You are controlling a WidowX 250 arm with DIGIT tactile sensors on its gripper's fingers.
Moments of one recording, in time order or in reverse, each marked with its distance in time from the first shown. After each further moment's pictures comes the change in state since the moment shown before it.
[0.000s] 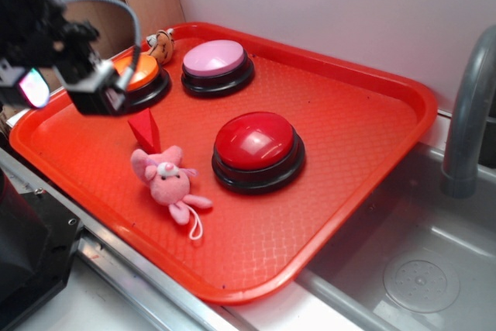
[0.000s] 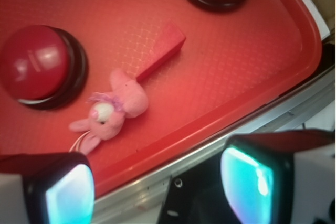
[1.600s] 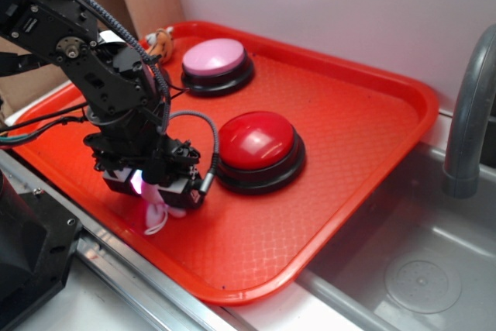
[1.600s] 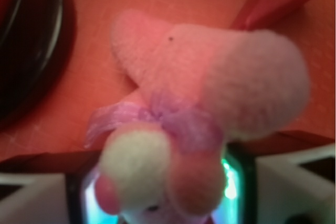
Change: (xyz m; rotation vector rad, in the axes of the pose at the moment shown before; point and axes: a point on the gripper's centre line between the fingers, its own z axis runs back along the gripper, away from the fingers) arm 0.005 -0.024 -0.104 0.017 0.000 -0.054
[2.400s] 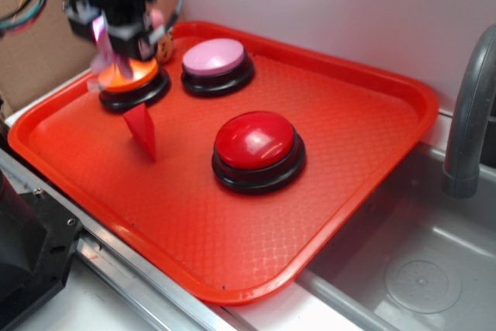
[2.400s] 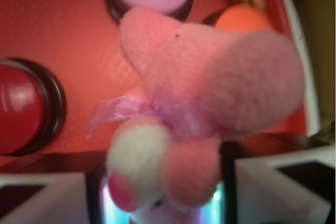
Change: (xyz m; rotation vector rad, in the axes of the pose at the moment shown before) arm 0.090 0.041 0.114 0.112 0.100 -0.246
